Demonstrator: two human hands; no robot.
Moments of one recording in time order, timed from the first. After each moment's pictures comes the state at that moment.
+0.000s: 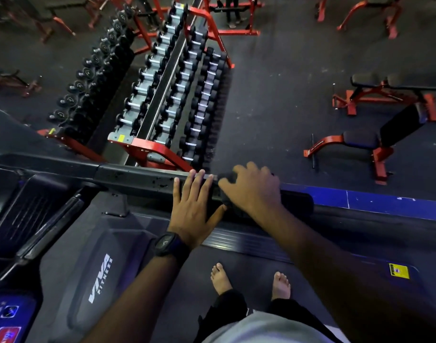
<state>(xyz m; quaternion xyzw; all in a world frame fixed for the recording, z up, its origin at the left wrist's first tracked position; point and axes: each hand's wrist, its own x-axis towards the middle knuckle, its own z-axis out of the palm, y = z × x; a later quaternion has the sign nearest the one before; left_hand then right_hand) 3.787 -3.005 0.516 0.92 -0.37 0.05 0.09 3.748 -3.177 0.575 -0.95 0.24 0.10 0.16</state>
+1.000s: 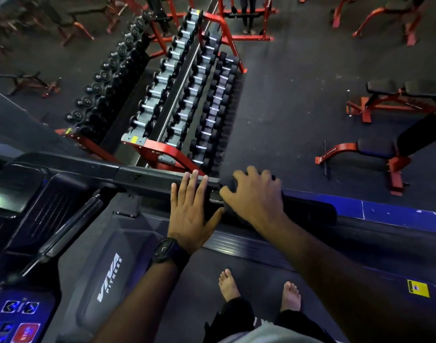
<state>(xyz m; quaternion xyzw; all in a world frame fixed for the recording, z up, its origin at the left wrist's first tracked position) 3.806 -2.970 0.514 0.94 -0.32 0.06 0.12 3.763 -3.145 0.573 -0.97 0.20 0.06 0.14</state>
